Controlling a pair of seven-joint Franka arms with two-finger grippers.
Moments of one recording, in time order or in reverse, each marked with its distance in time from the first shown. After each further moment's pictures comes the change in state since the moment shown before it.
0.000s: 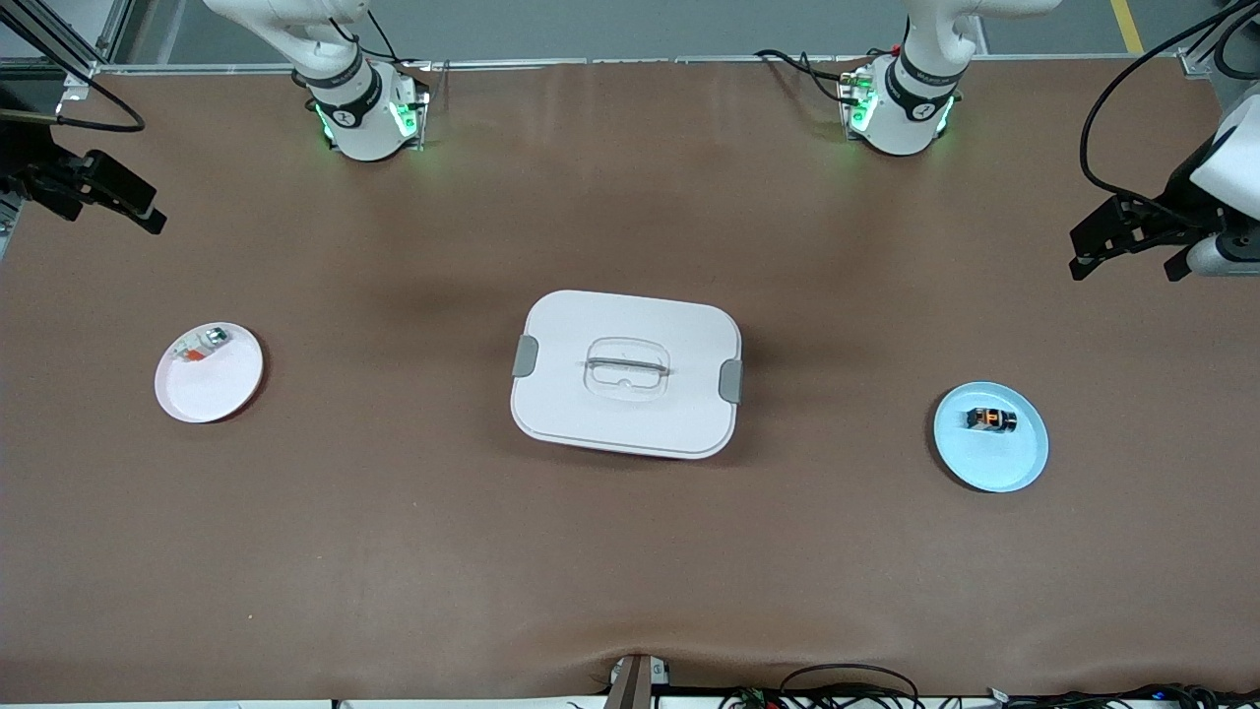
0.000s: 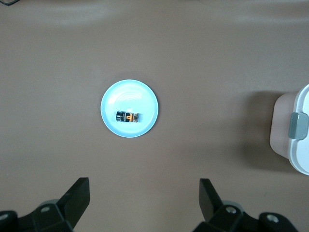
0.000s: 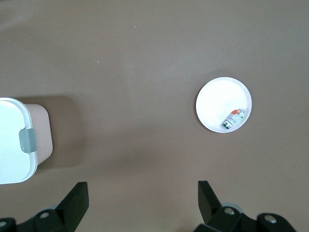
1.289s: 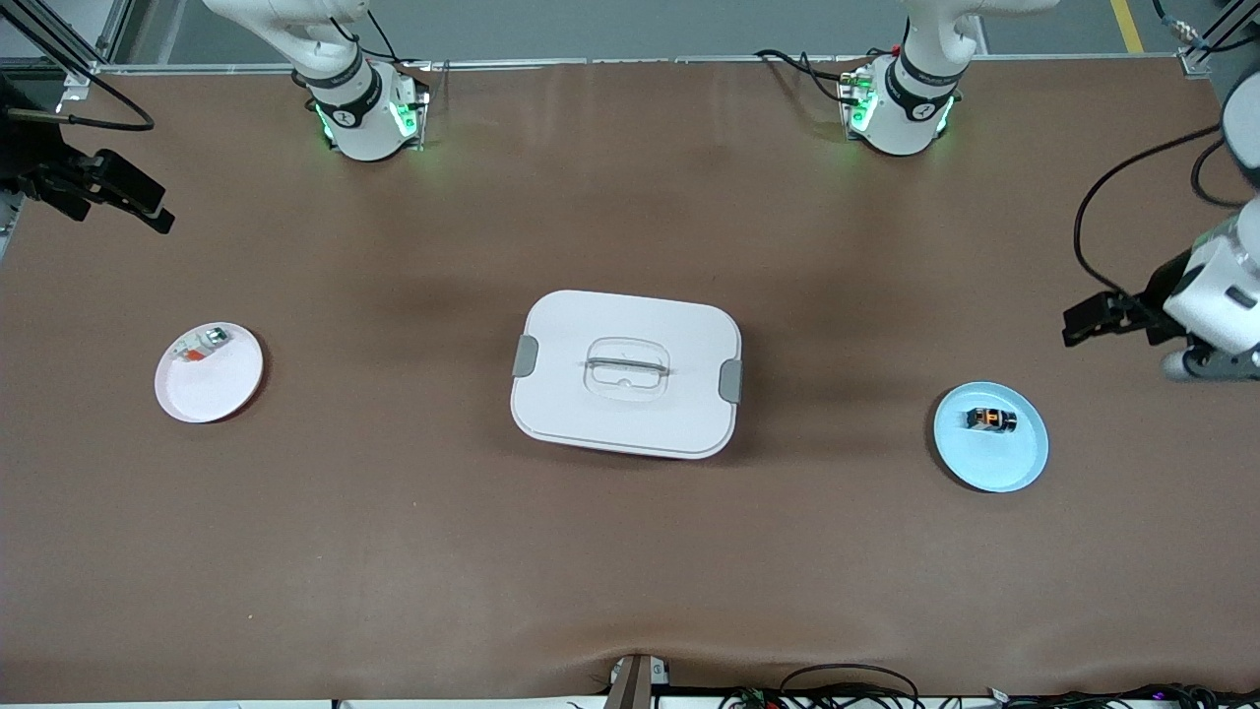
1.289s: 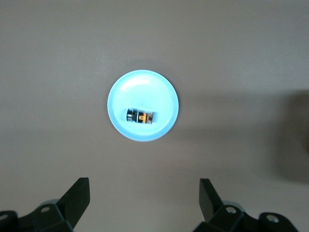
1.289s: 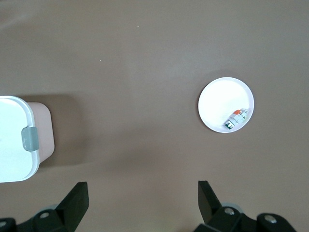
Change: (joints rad) left arm 0.069 0.212 0.032 -0.022 -0.012 0.122 0.063; right arm 0.011 0.000 0.002 0.000 0.000 0.000 0.005
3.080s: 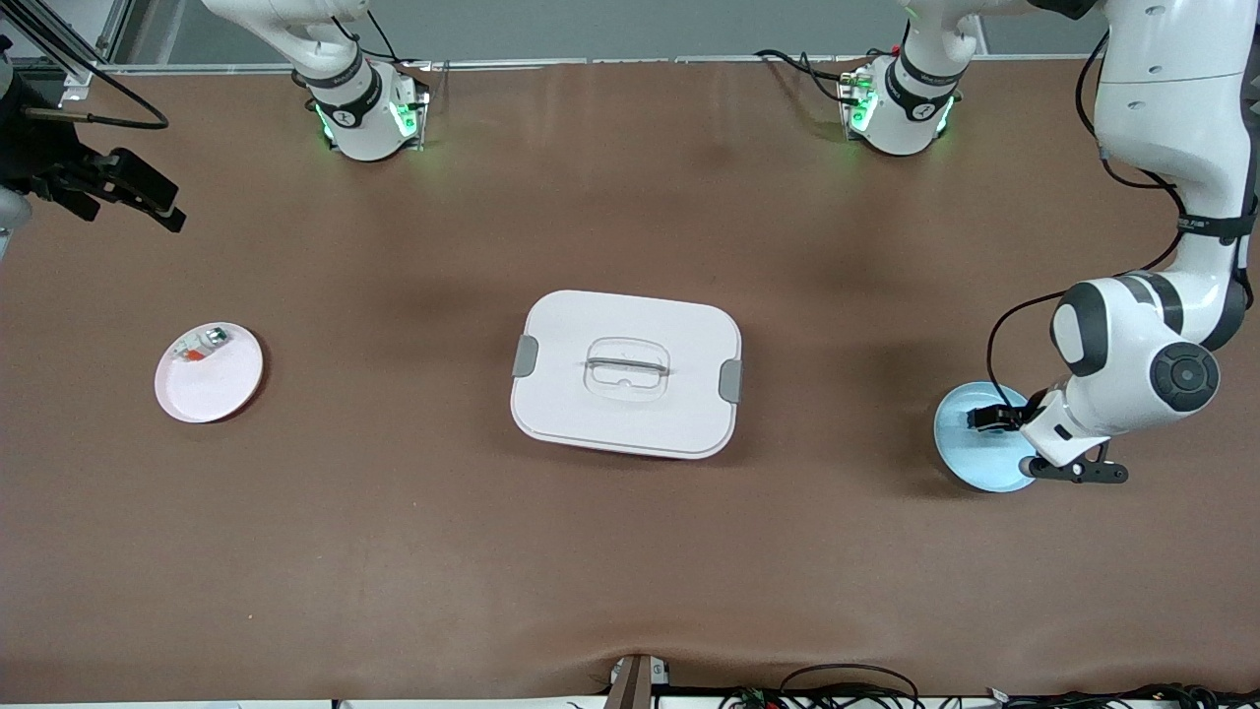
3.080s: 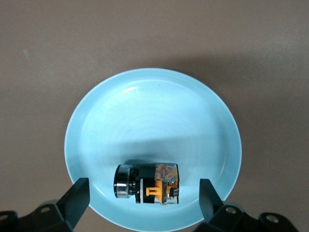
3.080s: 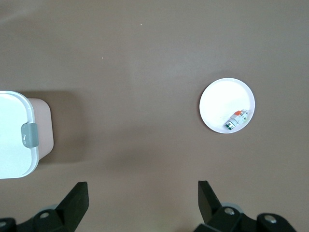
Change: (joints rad) left arm 0.063 0.389 -0.003 -0.165 -0.036 0.488 0.161; right arm 0.024 0.000 0.000 -0.003 -0.011 -0.001 -0.001
